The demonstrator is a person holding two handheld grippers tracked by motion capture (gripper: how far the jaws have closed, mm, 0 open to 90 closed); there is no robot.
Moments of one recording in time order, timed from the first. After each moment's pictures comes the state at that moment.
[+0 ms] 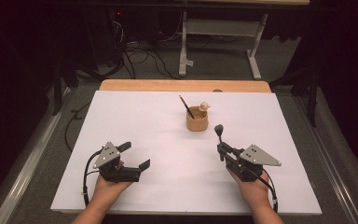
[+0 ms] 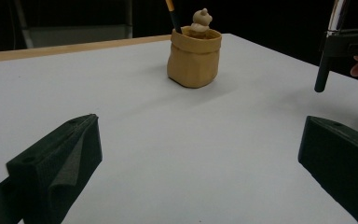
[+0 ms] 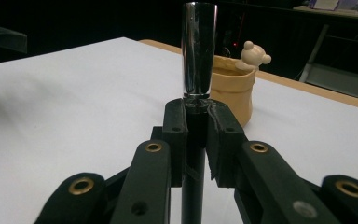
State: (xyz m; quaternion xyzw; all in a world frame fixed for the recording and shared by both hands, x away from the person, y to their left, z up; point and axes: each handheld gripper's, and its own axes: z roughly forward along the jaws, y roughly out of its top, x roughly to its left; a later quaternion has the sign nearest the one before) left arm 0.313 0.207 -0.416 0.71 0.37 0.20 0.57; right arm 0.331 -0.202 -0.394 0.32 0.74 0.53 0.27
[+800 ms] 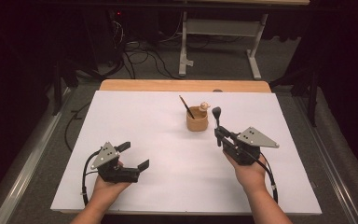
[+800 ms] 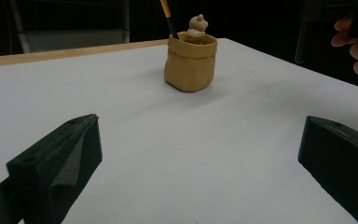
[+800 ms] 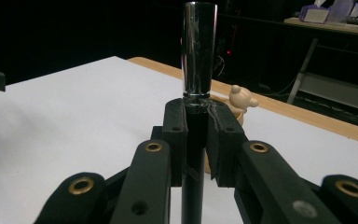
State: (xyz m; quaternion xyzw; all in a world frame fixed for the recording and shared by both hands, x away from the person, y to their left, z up) left arm 0.310 0.209 -0.413 0.71 0.36 0.20 0.58; right arm 0.360 -0.186 -0.358 0.32 0.73 0.54 0.28
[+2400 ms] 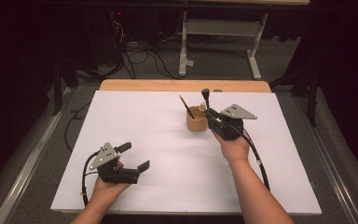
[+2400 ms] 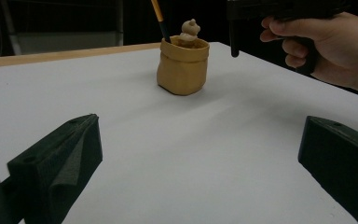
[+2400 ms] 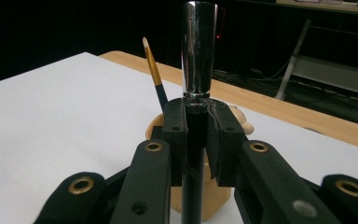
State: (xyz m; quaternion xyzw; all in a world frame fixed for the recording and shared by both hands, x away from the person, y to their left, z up) left arm 0.308 0.209 -0.412 0.70 0.35 0.19 0.59; right arm 0.432 -0.154 -0.359 0.36 0.73 0.51 0.28
